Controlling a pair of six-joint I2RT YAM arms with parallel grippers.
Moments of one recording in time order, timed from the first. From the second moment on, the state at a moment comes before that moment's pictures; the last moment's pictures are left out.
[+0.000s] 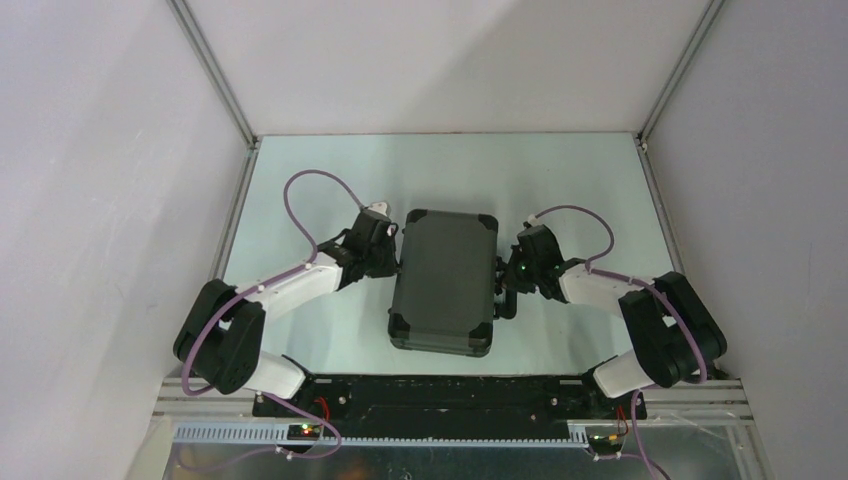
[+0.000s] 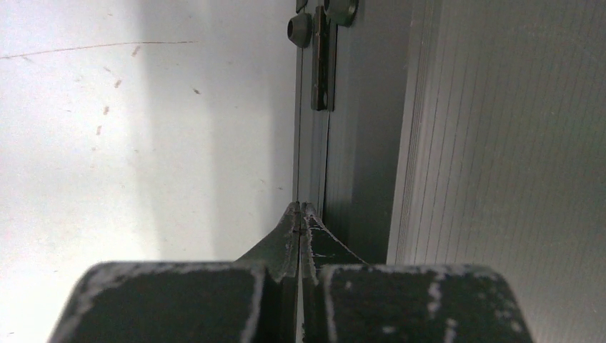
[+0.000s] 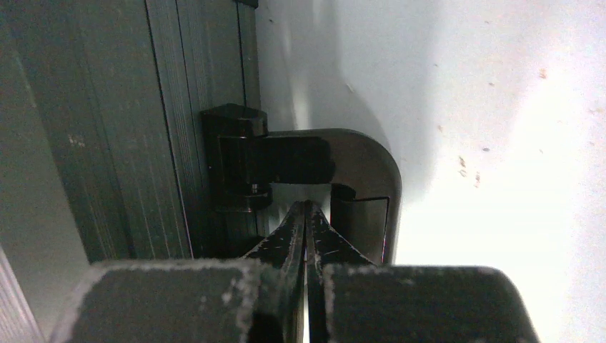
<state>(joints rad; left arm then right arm) -0.58 1.43 0.80 -0.25 -0.05 -0.59 0.49 1.49 0.62 -0.03 -0.08 0.72</state>
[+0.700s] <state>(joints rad) -0.56 1.43 0.80 -0.29 -0.11 -0.55 0.49 1.57 0.62 0.14 -0.14 0.74</state>
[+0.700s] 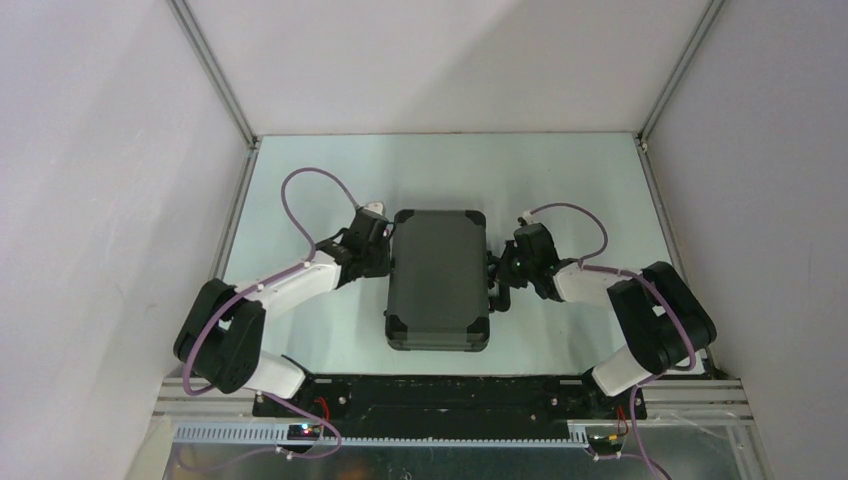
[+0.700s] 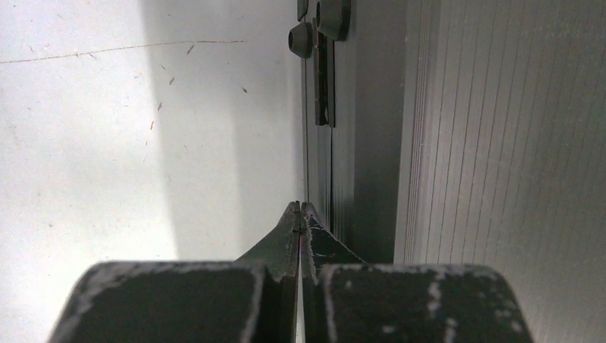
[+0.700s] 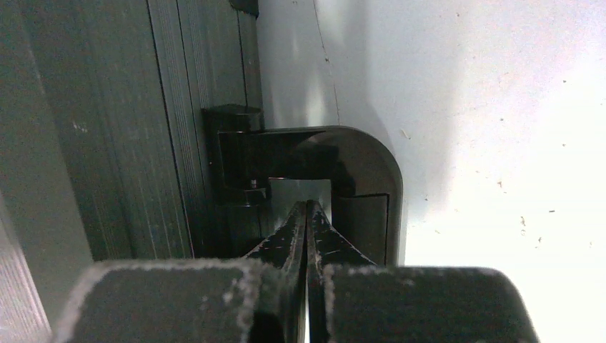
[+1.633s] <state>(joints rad) -0.56 1.53 0.92 -0.40 -0.13 -0.49 0.65 1.53 0.55 0.25 0.17 0.67</state>
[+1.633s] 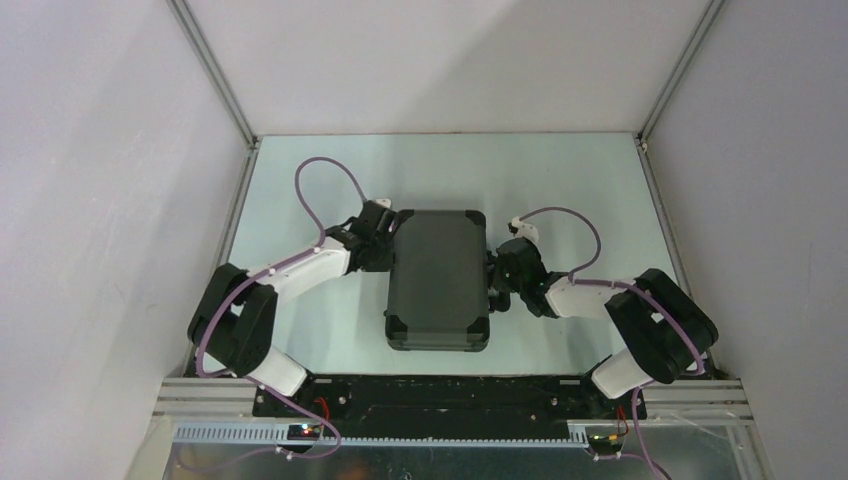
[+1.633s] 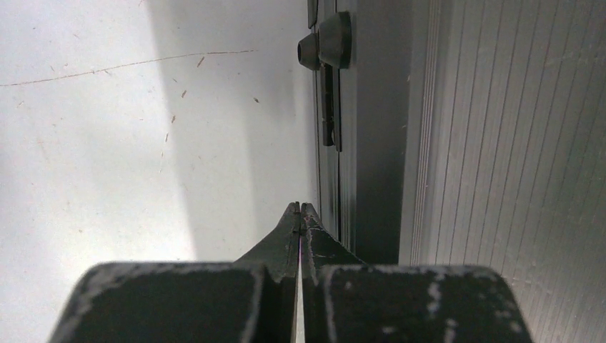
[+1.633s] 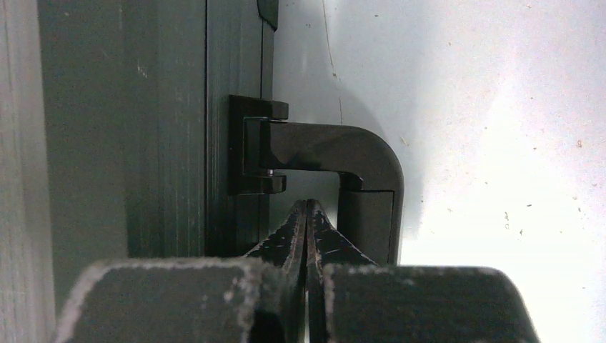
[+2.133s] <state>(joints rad) -0.56 1.56 0.97 -0.44 -0.15 -0.44 0.67 1.34 0.55 0.03 0.09 0.67</state>
